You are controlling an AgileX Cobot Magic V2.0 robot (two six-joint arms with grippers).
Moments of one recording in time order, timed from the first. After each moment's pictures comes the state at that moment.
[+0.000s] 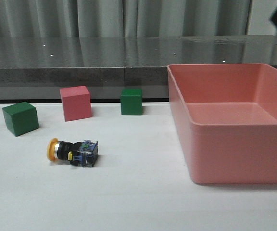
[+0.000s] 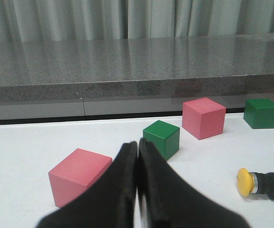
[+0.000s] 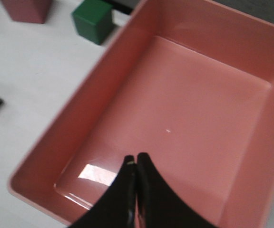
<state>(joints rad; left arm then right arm) -0.06 -0.01 0.00 0.05 0.12 0.00 0.09 1.15 -0.93 0.36 0.63 -0.48</state>
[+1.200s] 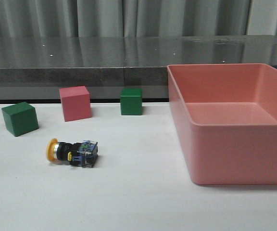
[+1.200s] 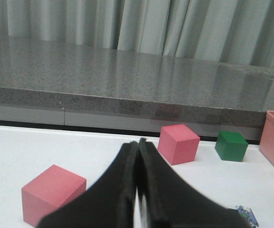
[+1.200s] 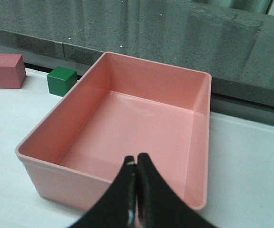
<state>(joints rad) -0.06 0.05 -0.16 -0.11 0.21 0.00 0.08 0.28 -0.39 0.27 0.45 -0.38</state>
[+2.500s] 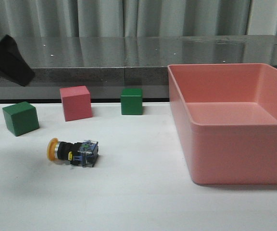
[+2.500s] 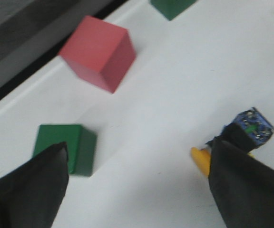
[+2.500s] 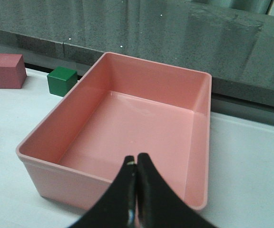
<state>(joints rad) -0.19 1.46 -0.95 -0.58 0.46 1.08 0.08 0.28 -0.39 0.27 0.45 -0.38</state>
